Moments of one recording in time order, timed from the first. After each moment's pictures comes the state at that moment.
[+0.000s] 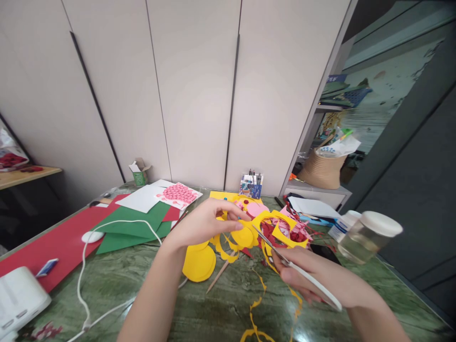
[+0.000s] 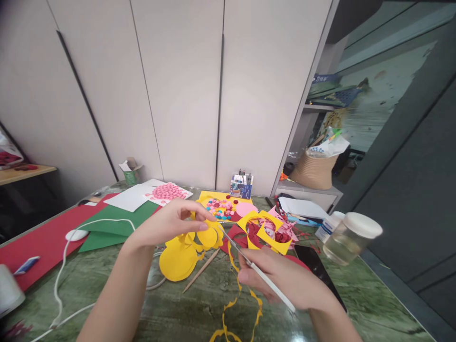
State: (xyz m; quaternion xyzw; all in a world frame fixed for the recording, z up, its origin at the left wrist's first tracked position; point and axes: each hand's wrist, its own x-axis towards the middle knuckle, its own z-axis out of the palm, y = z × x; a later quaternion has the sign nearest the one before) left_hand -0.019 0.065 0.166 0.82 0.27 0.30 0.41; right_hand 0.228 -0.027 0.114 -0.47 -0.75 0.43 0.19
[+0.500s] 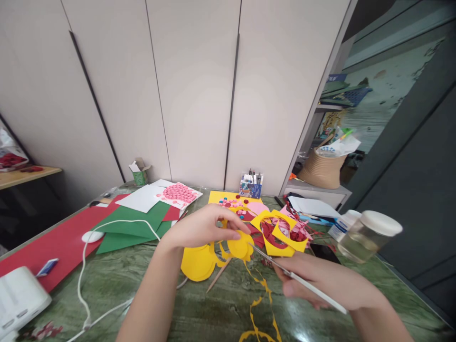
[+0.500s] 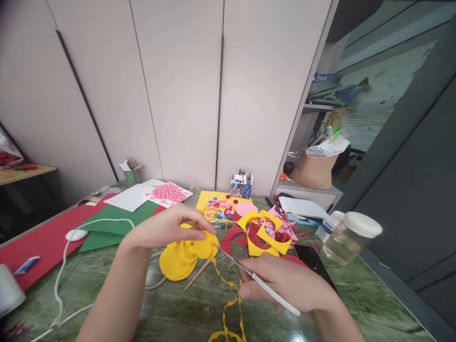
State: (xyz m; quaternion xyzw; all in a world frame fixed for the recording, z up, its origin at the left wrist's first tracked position) left_hand -0.025 0.065 0.169 0.88 0.25 0.19 0.36; right_hand 0.232 -0.027 0.125 -0.45 -0.81 0.38 0.08
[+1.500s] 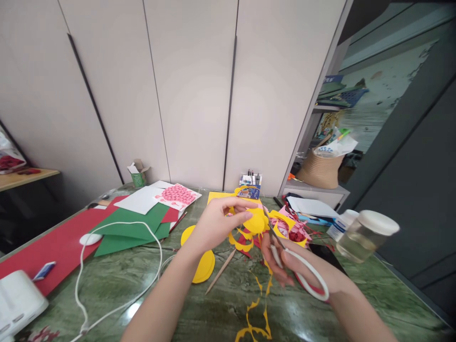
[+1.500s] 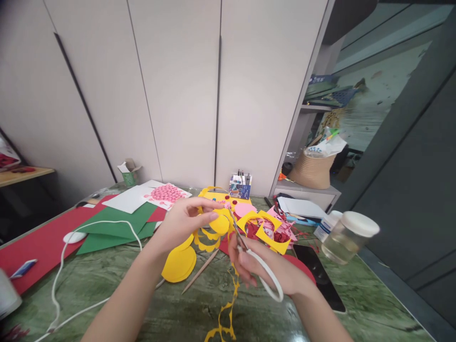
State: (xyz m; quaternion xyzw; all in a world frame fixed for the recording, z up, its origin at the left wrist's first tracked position) left_hand 0.012 0.058 0.156 0.75 0.27 0.43 0.42; right_hand 0.214 -0.016 0.108 -0.32 -0.70 0.54 0.35
